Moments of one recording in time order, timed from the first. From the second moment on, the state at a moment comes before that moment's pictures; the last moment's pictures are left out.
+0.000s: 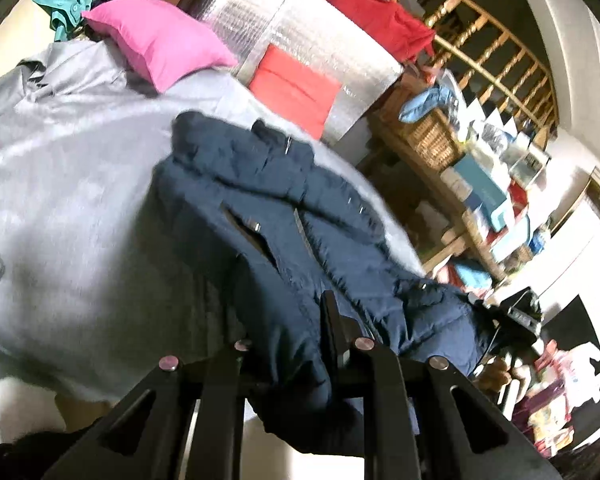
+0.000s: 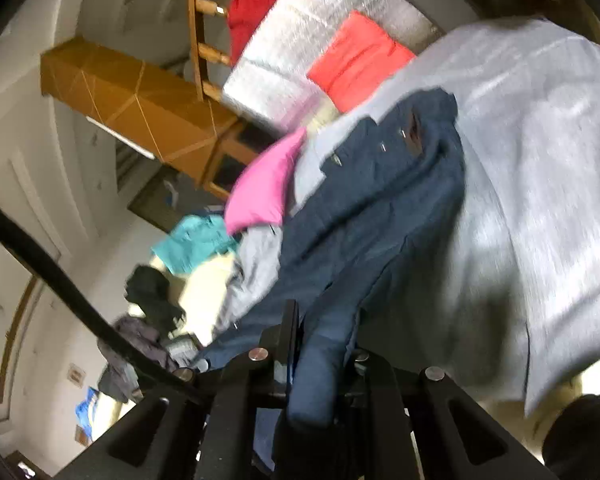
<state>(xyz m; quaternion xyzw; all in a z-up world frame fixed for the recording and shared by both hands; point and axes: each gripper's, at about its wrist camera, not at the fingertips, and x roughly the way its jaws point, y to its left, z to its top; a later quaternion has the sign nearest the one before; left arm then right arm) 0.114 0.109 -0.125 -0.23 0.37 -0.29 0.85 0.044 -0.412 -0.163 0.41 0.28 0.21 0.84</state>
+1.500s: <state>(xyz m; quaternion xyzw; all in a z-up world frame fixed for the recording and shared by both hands) 0.484 0.051 -0.181 -0.35 0.39 -0.12 0.84 0.433 -0.478 -0.210 0.52 0.22 0.06 0.82</state>
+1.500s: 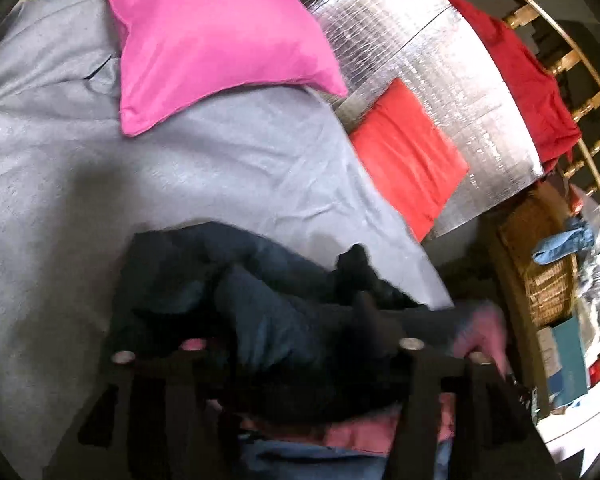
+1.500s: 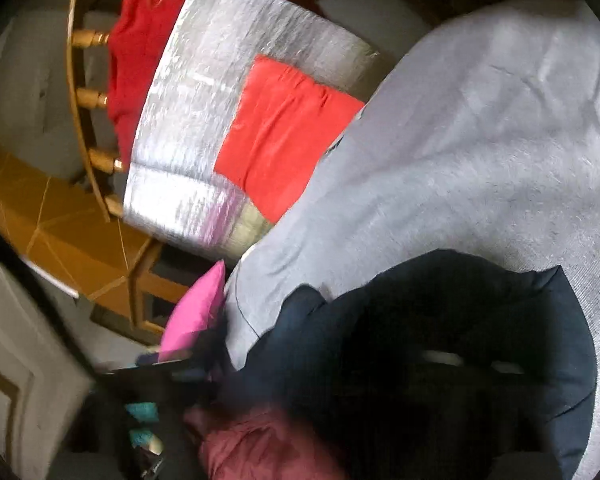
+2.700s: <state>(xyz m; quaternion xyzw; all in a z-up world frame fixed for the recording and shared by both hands) 0.429 0.033 -0.182 -0.07 0.47 0.02 0.88 0.407 -0.402 -0.157 0.27 0.36 0.05 0.89</state>
